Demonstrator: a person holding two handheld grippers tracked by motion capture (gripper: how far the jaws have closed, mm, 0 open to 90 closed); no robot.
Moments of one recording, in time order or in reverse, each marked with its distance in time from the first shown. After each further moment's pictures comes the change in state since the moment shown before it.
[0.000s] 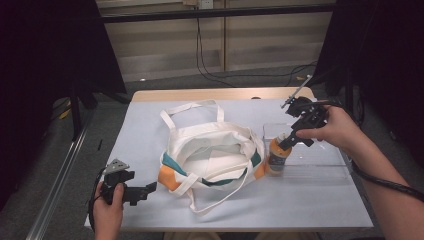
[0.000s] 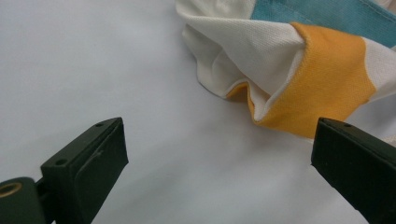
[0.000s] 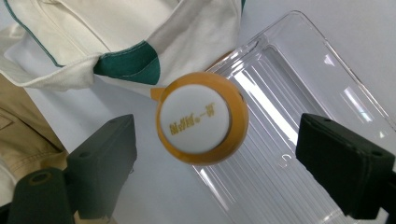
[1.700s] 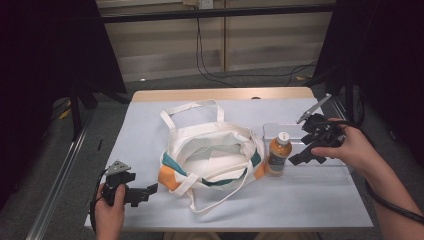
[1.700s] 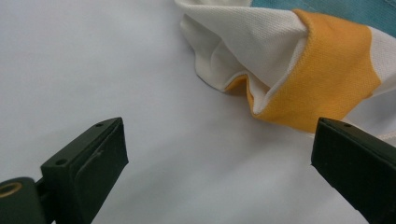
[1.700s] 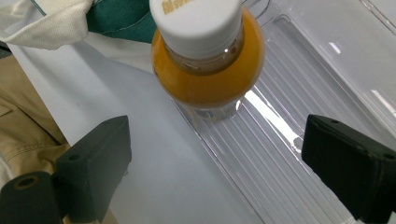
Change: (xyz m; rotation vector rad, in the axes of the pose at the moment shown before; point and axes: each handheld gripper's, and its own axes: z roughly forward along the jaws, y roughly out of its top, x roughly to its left) left arm -0.004 -0.003 0.004 0.005 0.005 -0.025; right arm -0.003 -0.053 0.015 -0.081 0.037 0.011
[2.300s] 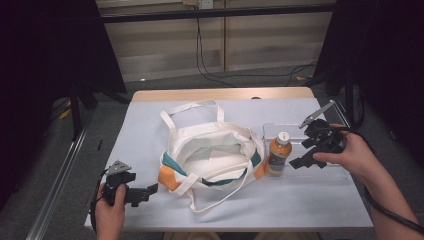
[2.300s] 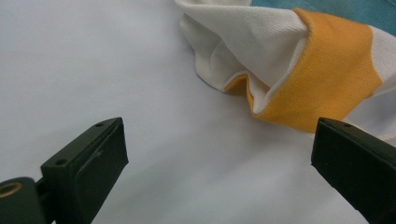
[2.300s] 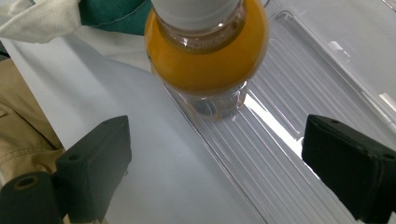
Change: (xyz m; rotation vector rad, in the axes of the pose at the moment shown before) left arm 0.000 0.000 0.000 0.004 0.001 0.004; right arm -0.002 -0.015 0.009 -0.036 0.002 0.006
